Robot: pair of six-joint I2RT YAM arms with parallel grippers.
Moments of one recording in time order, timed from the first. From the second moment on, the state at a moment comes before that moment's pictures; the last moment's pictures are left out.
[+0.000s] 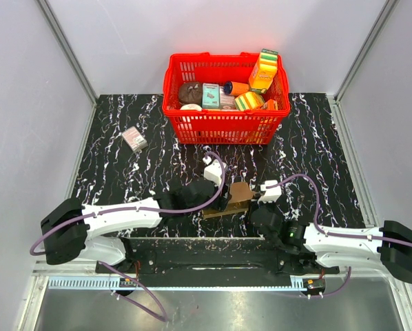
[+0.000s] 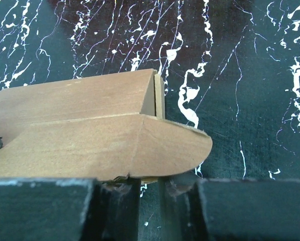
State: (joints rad) left arm -1.13 1.31 0.76 0.04 -0.32 -0.42; right arm 1.18 0.96 0.24 0.18 0.87 0.64
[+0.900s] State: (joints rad) left arm -1.13 1.40 0.70 0.15 -0.32 -0.47; right arm 1.19 0.65 0.48 -0.49 0.84 0.94
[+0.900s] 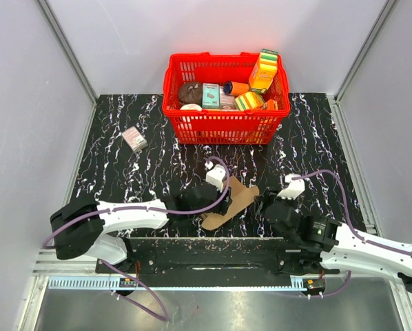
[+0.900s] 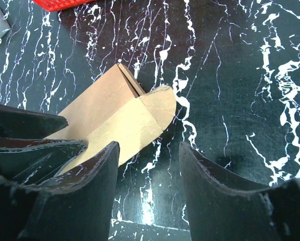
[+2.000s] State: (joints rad) left arm -1.13 1.35 0.71 0.10 -0.29 -0.46; right arm 1.19 0.72 0.53 -0.51 0.85 0.85
